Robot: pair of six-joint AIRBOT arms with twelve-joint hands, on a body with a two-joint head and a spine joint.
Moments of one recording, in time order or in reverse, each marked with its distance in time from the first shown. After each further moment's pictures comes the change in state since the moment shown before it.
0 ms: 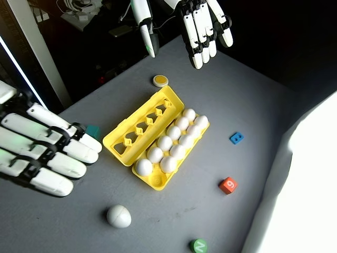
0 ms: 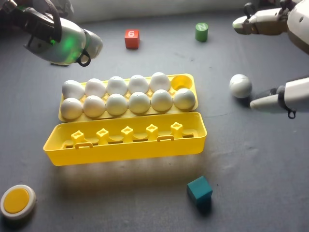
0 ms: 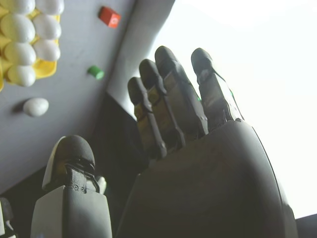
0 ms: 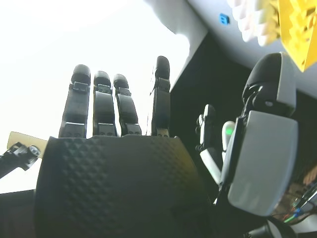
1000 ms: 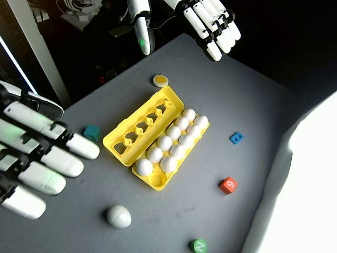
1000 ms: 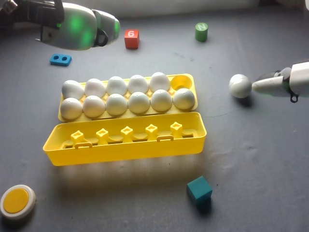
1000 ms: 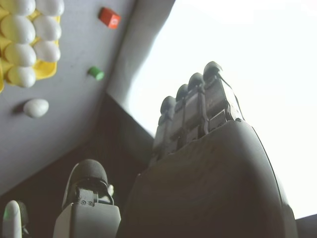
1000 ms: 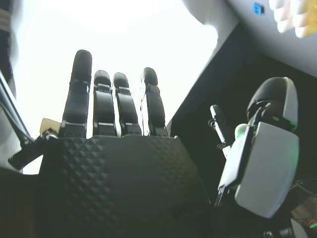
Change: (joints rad) left arm 0.000 -0.001 0.000 0.000 -0.002 0.003; right arm -0.040 0.006 -0.004 -0.131 0.113 0.188
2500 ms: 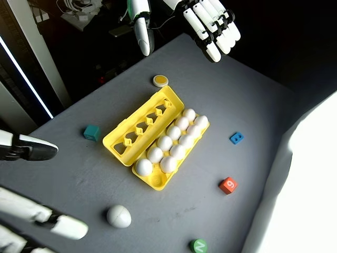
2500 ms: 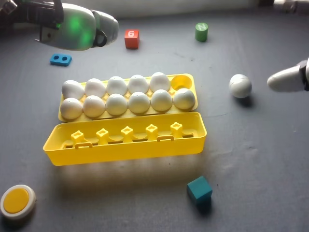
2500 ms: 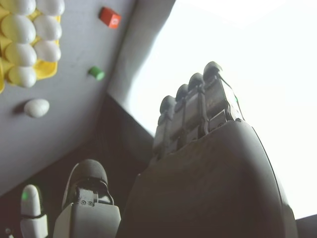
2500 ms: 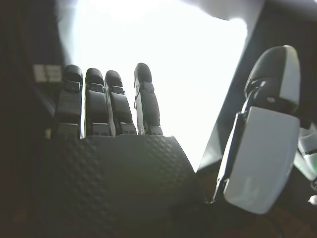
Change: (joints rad) left arm 0.001 -0.001 0.000 0.001 -0.006 0.000; right arm -0.074 -0.033 0.268 0.068 -0.267 0.357
